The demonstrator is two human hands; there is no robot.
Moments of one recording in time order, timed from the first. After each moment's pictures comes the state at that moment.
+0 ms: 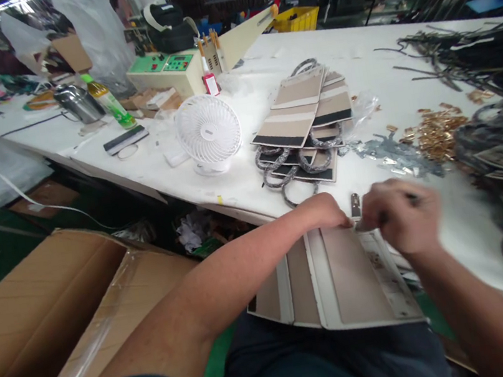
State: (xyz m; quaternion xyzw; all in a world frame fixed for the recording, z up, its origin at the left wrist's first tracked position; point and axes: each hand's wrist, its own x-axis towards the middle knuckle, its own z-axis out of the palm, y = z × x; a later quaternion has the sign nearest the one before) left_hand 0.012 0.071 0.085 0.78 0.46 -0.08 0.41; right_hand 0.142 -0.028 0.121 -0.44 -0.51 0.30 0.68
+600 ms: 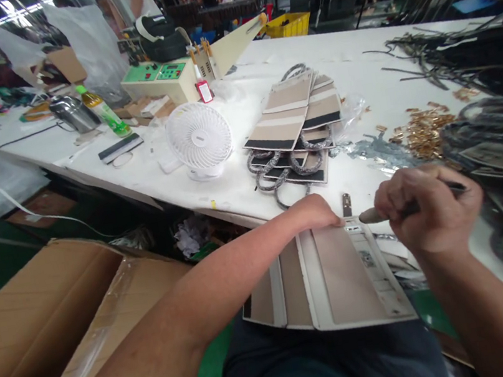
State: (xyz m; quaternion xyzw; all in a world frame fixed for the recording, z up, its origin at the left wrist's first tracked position) left_hand 0.016 0.074 0.081 0.79 0.45 -0.07 0.40; right_hand 0.155 -0.026 0.099 -0.41 -0.45 0.29 0.73
